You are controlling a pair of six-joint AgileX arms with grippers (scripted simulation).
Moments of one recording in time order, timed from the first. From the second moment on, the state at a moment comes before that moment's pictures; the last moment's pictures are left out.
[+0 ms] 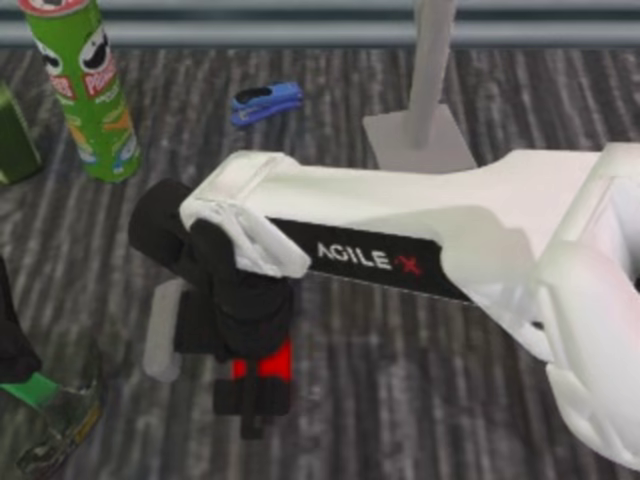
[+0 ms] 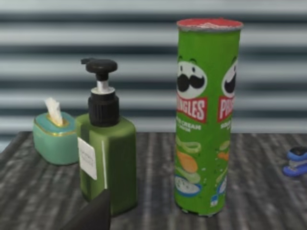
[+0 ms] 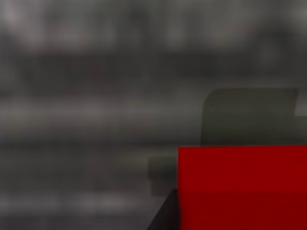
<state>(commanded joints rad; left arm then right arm) 0.00 0.00 0.00 0.00 0.00 0.00 0.96 2.41 1.93 -1.07 -0.01 -0.58</state>
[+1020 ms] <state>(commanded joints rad) 0.00 0.00 0.00 0.00 0.00 0.00 0.96 2.41 1.93 -1.07 -0.01 -0.58</state>
